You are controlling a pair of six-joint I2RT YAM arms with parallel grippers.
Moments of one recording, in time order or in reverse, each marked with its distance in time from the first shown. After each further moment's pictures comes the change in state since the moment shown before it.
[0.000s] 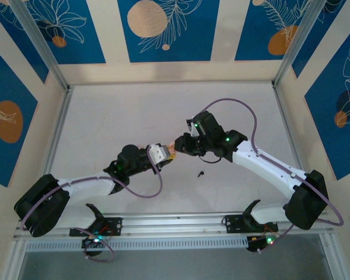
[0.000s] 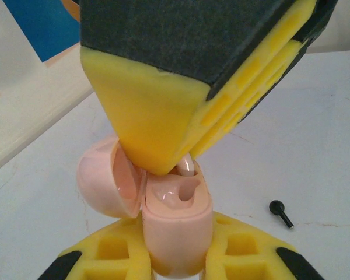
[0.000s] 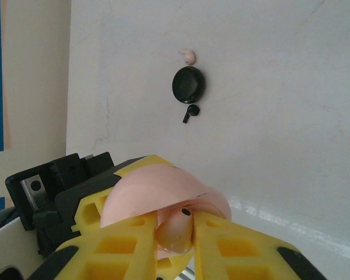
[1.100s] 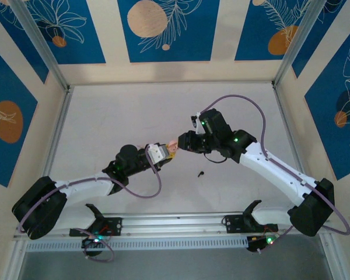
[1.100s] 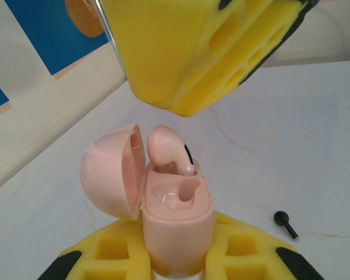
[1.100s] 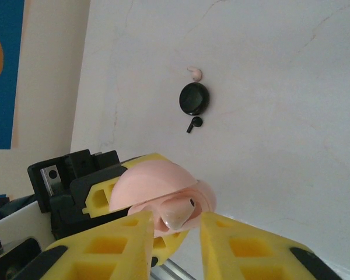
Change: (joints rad) left arm 0.000 -0.026 0.000 0.008 -0.004 0.003; right arm -0.020 -0.066 0.030 -0.044 0.011 -0.072
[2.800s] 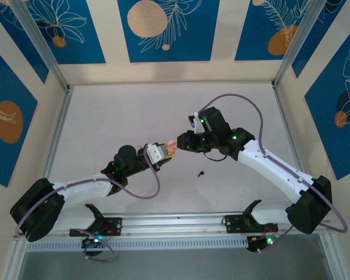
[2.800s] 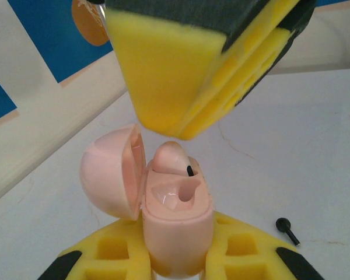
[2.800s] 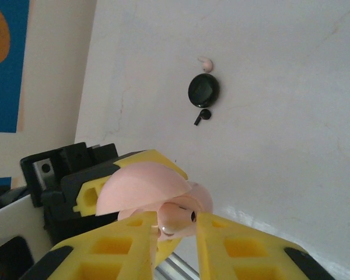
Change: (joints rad) left arm 0.000 -0.026 -0.011 0.017 -0.004 -0.005; right arm -0.015 0.012 0.008 0.000 -0.071 -0.054
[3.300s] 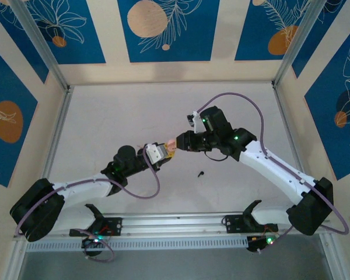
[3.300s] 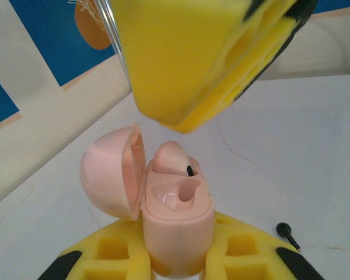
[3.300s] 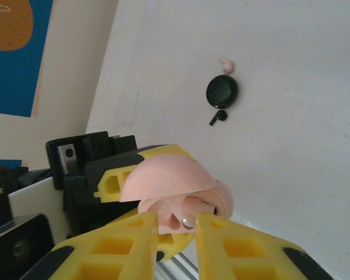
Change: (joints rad) left arm 0.000 -0.001 -0.002 0.014 0.001 -0.013; right arm -0.005 0.003 0.000 0.022 -0.056 -0.055
